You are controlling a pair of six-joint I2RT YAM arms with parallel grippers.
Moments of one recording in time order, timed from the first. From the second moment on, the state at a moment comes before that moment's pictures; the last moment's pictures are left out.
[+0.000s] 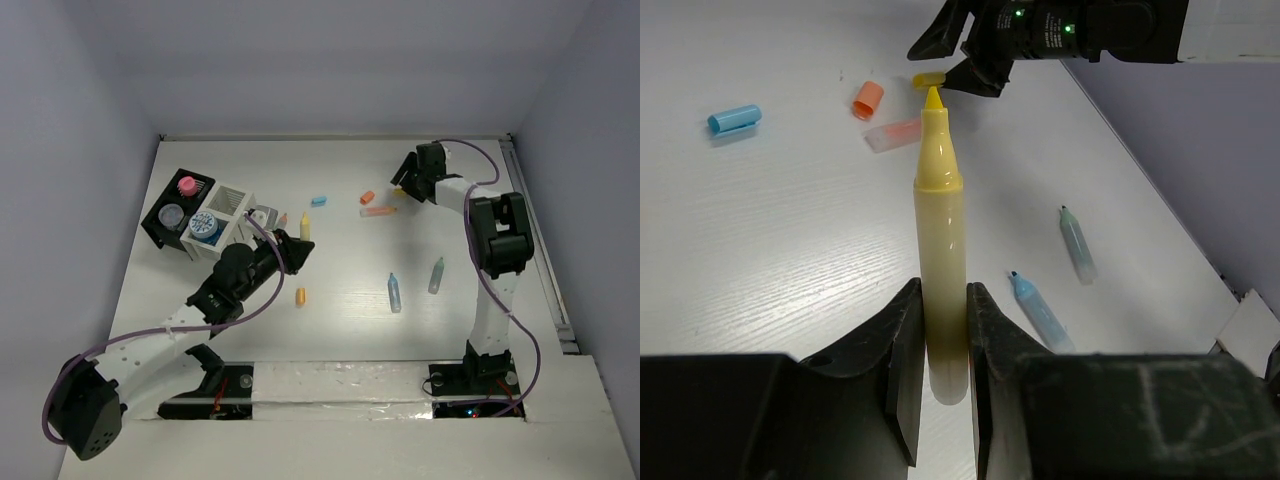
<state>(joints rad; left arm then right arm) -0.69 0.88 0.43 0.36 0.00 -0.49 0.17 2.12 1.46 -0.05 0.07 0.70</state>
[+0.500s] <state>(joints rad) -0.69 0.90 0.43 0.36 0.00 -0.49 0.17 2.14 1.49 -0.06 0.07 0.67</state>
